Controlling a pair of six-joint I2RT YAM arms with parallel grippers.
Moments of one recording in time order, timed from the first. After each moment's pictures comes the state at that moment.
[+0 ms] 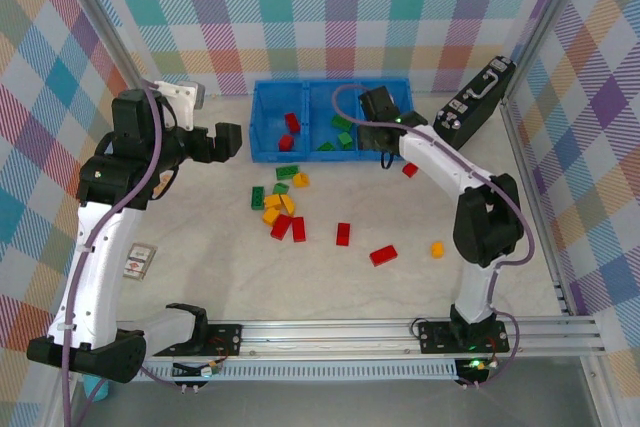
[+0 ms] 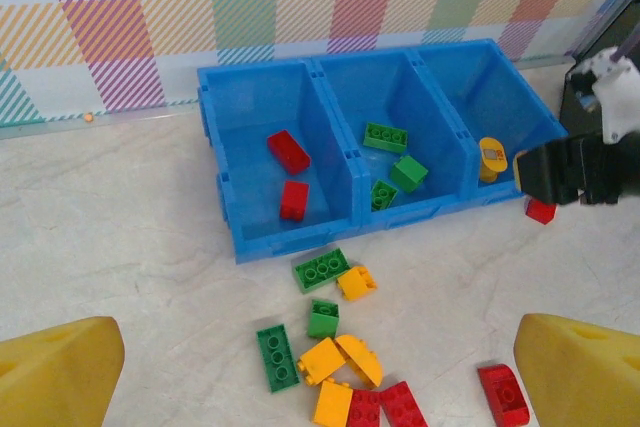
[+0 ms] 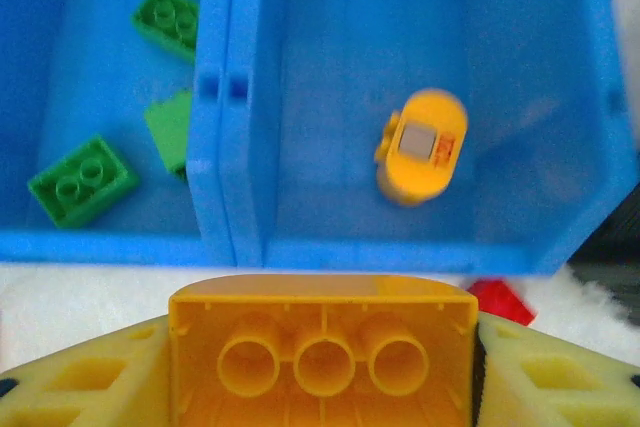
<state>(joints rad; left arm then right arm) -0.19 1.15 1.59 -0.95 0.16 -0.06 0.47 1.89 1.66 -0.70 0.31 0.30</state>
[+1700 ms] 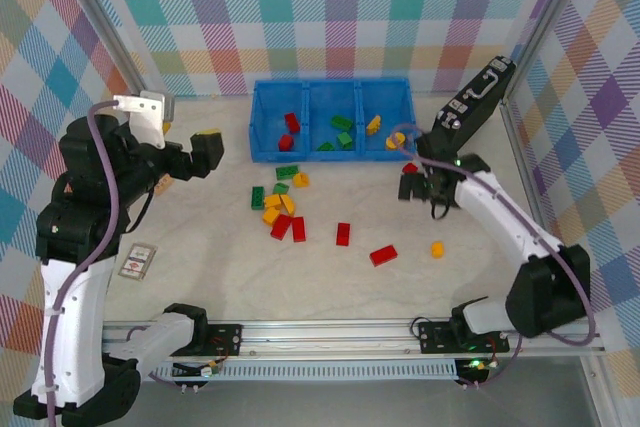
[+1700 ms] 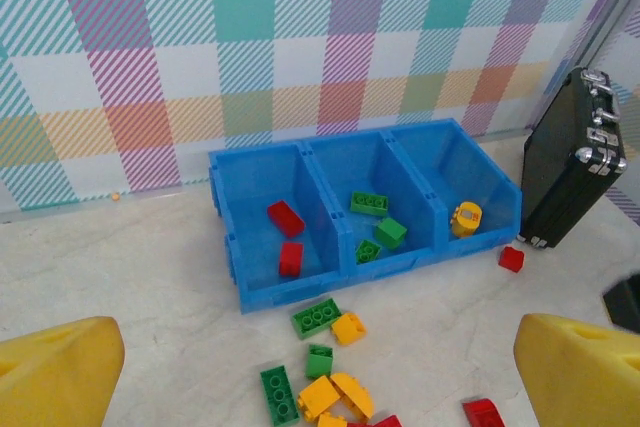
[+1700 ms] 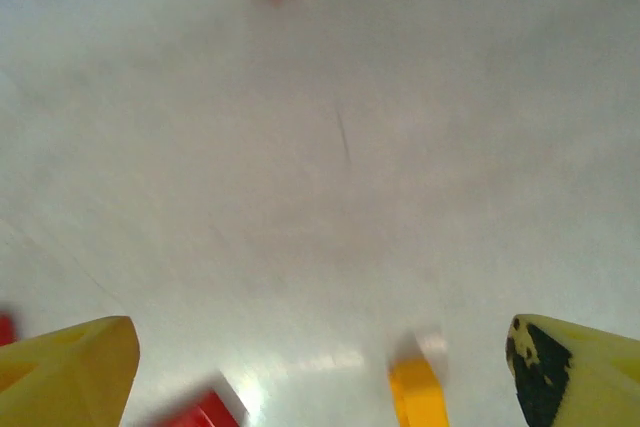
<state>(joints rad) -0.19 0.97 1.62 -0.96 0.16 -0.04 0.34 1.33 1.06 -0.95 0.18 0.47</state>
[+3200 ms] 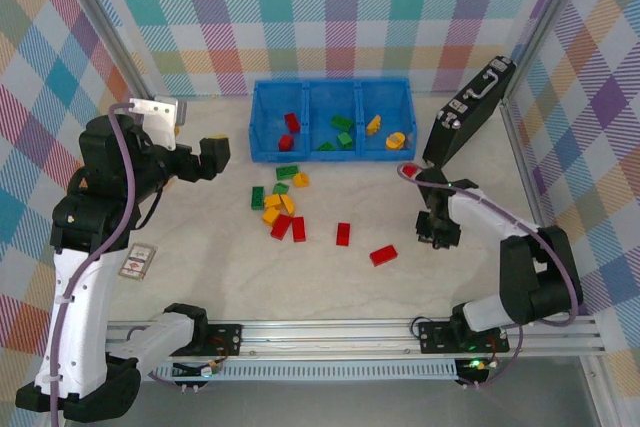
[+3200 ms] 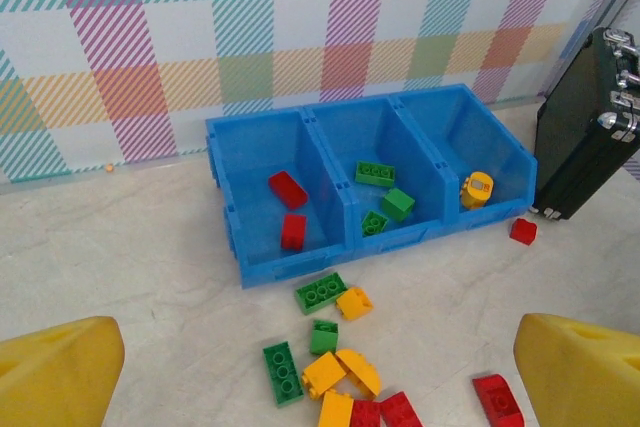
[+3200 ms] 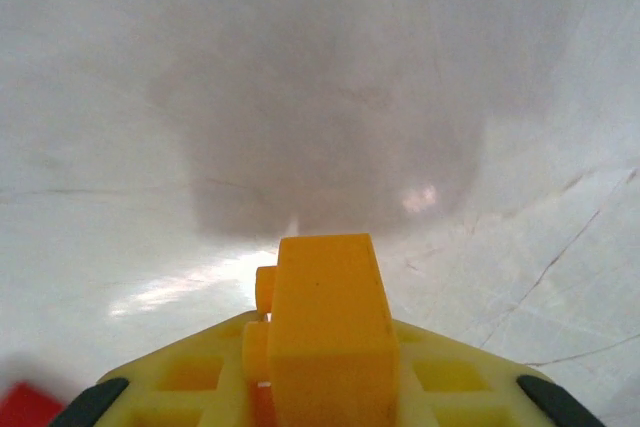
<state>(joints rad) -0.19 0.98 1.53 -0.93 0.16 -0.03 0.28 1.43 0.86 -0.91 0.11 0.58</state>
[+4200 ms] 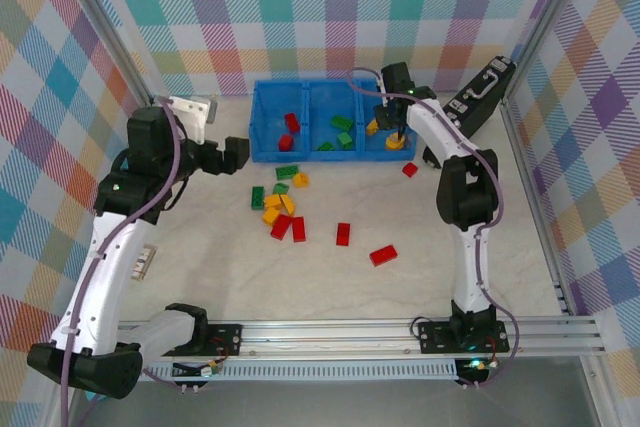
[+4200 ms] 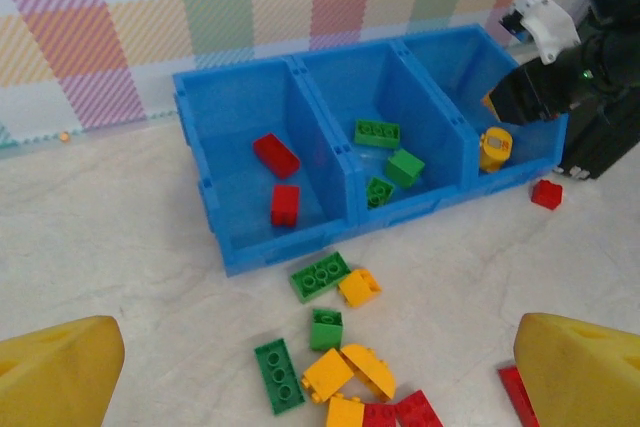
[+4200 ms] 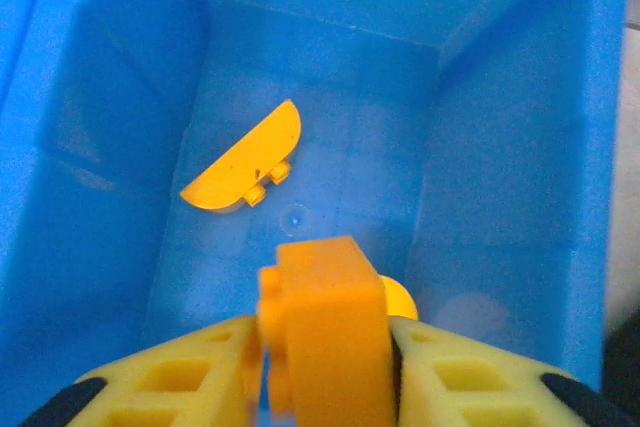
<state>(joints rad) -0.20 1.07 1.33 -0.74 0.19 0.00 0.30 2.25 2.06 -0.78 0.16 -0.02</state>
